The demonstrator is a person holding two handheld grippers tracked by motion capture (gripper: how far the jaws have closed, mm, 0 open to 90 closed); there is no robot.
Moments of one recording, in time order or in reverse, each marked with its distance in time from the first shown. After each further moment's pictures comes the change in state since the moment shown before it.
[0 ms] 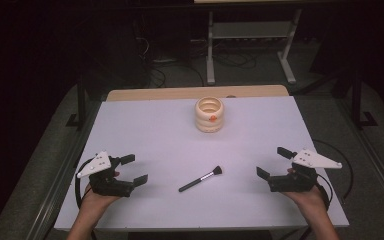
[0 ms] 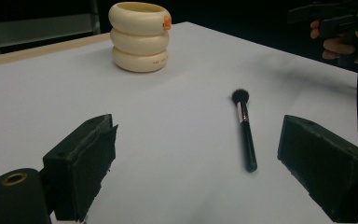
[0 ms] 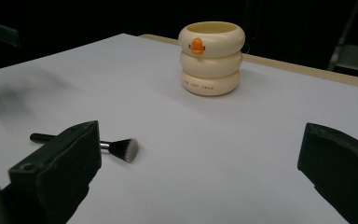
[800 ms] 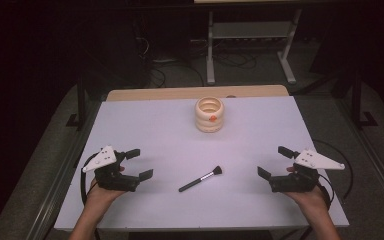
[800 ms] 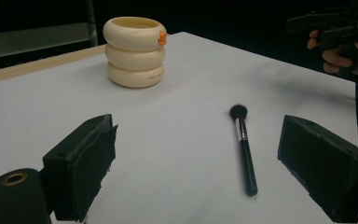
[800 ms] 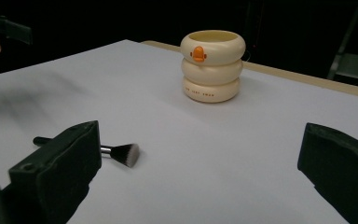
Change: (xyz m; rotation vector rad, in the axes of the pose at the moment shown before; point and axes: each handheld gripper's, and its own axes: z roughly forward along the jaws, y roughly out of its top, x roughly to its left) left arm -0.002 0.013 0.014 -0.020 -0.016 0.011; right arm 0.000 0.001 -0.004 -0.026 0.009 -0.008
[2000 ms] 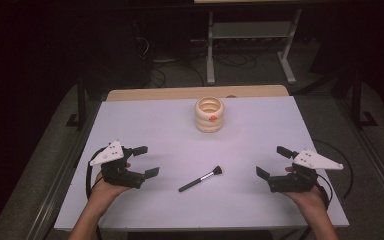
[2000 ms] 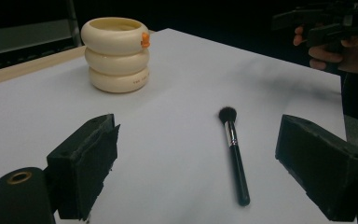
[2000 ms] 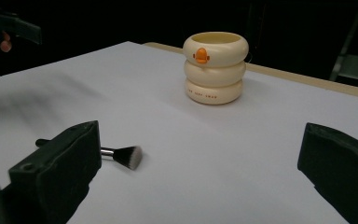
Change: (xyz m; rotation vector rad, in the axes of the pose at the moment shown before) left arm 0.001 0.014 0.015 0.025 -0.062 0.028; right arm 0.002 0.000 0.003 -0.008 0.005 -0.009
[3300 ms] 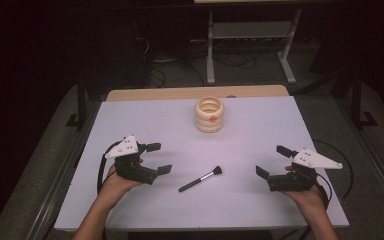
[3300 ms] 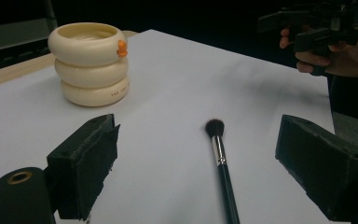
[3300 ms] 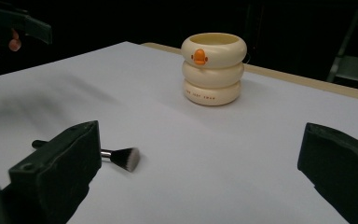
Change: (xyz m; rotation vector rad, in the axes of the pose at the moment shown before) left arm -0.005 0.014 0.030 0.020 -0.063 0.030; right arm 0.000 0.001 0.001 0.001 -0.006 0.003
